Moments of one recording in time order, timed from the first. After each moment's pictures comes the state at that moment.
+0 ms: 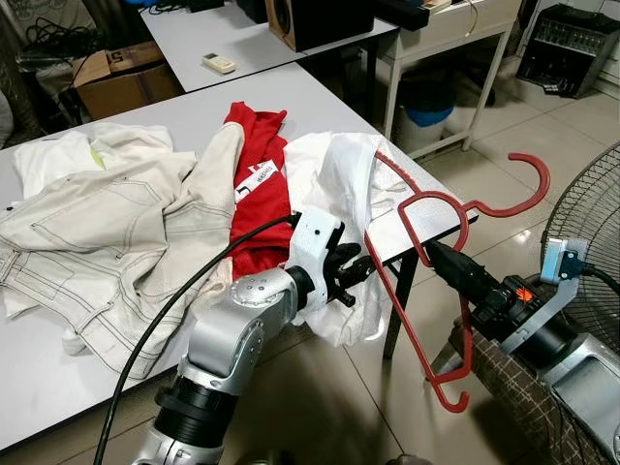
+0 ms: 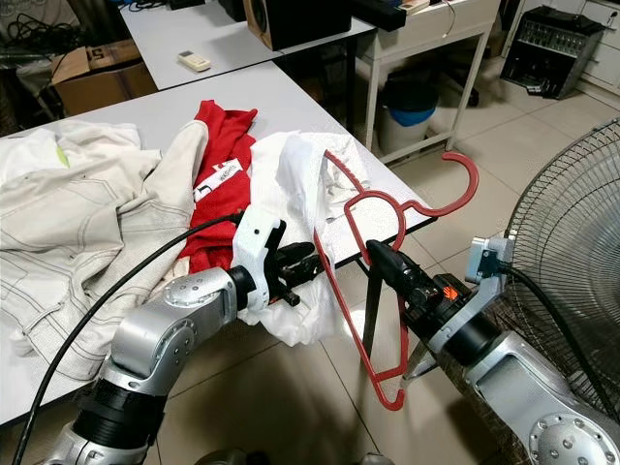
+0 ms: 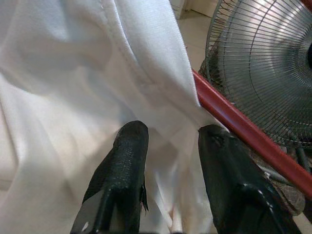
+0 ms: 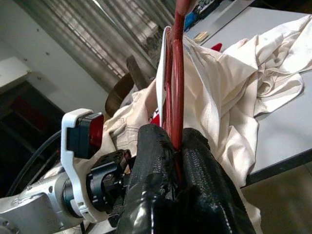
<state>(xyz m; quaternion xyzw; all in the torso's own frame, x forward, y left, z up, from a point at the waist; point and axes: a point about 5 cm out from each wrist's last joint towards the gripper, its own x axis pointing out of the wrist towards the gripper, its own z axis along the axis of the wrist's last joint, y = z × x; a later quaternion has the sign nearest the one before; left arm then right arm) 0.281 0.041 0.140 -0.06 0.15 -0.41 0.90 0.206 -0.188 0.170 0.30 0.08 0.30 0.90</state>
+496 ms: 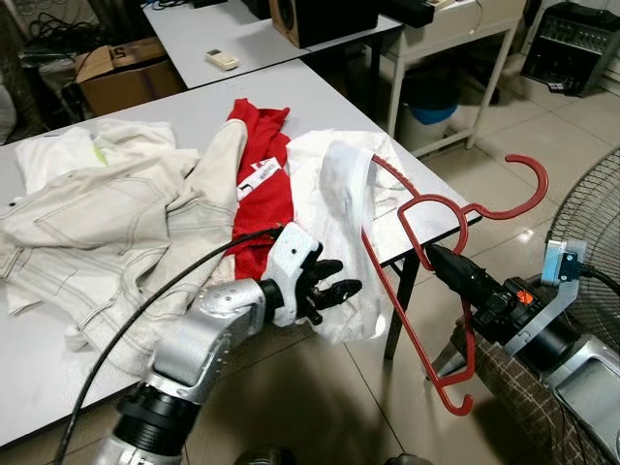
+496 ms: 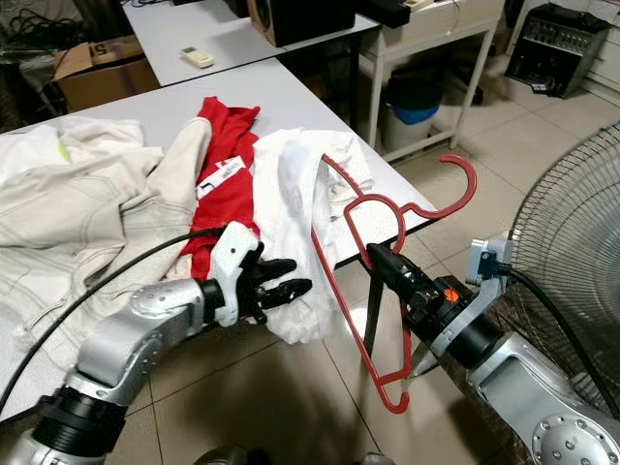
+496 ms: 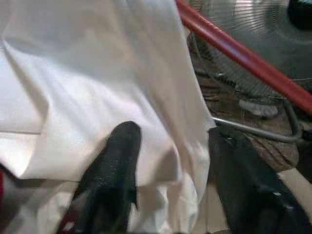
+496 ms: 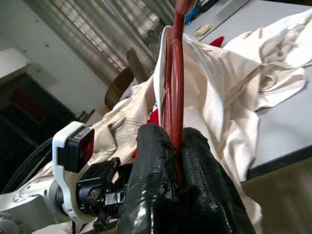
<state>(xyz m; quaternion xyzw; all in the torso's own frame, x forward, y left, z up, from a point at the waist) 0.273 0.075 0.127 0.00 0.16 -0.48 0.86 0.205 -0.189 0.169 0.29 0.09 0.30 0.90</state>
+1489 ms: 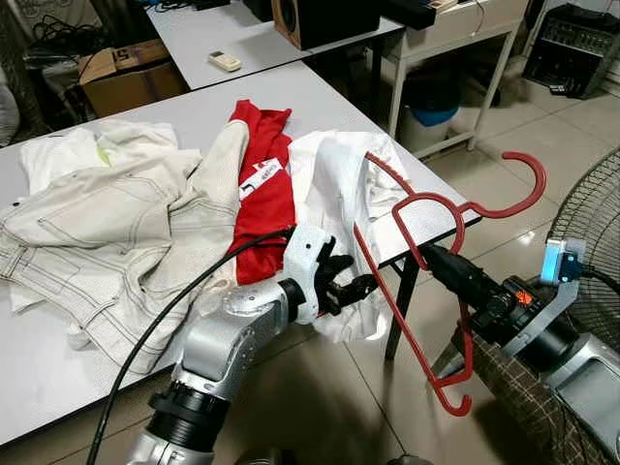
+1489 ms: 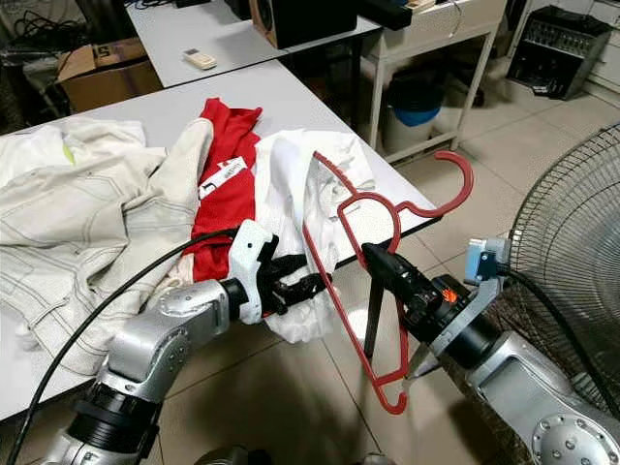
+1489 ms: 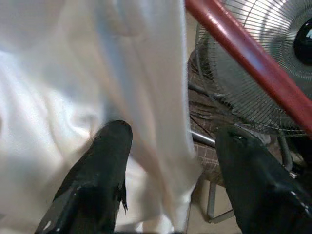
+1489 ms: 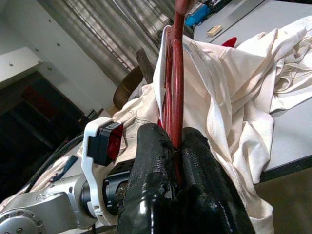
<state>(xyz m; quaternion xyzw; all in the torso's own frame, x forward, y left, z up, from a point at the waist) 0.279 0.050 0.119 -0.07 0.17 -0.44 0.88 0.204 -0.187 0.171 0.29 0.08 0.32 0.90</state>
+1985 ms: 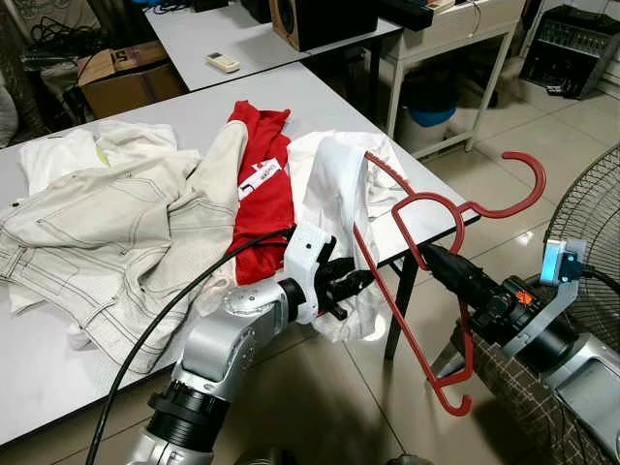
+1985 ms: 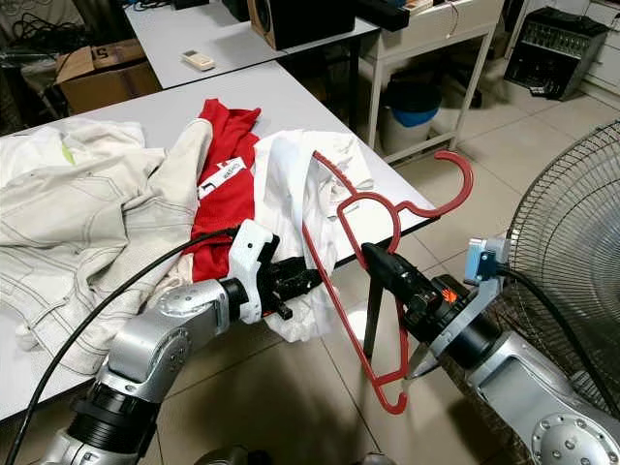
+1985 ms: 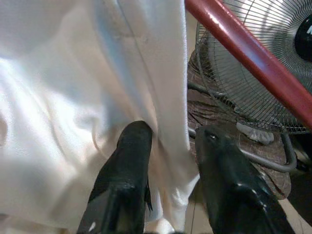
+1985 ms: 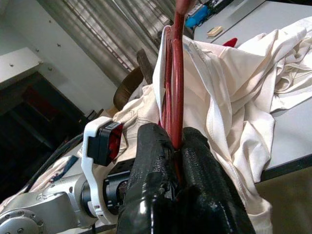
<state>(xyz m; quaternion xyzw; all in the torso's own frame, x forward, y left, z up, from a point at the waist) 0.279 0.051 0.120 -0.06 0.16 -0.44 0.88 0.204 -0.186 0.171 0.29 0.08 0.32 0.90</state>
